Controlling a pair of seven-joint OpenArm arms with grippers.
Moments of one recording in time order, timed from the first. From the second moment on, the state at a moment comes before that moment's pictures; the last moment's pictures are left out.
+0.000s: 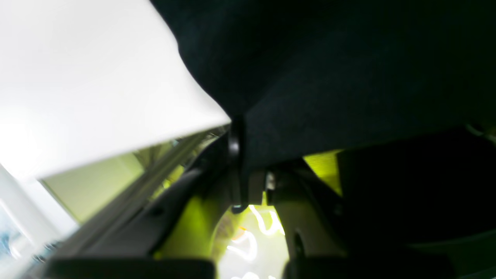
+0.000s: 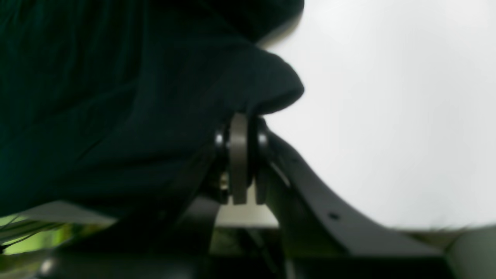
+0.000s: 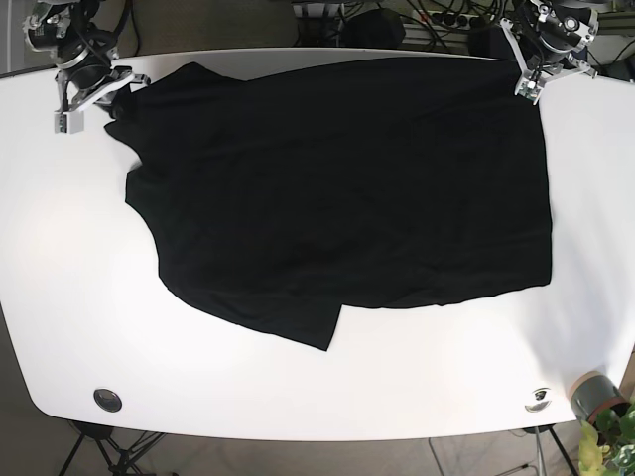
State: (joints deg) left arm 39.6 -5.3 -34.0 114.6 4.5 -40.6 51.0; right arm -31.4 4.3 42.7 115.1 41.8 25.7 -60.7
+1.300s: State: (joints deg) left arm 23.5 -3.9 -34.6 113.9 5.2 -40.4 51.4; right arm -27.5 -1.1 44.6 115.1 47.6 29.4 -57.6
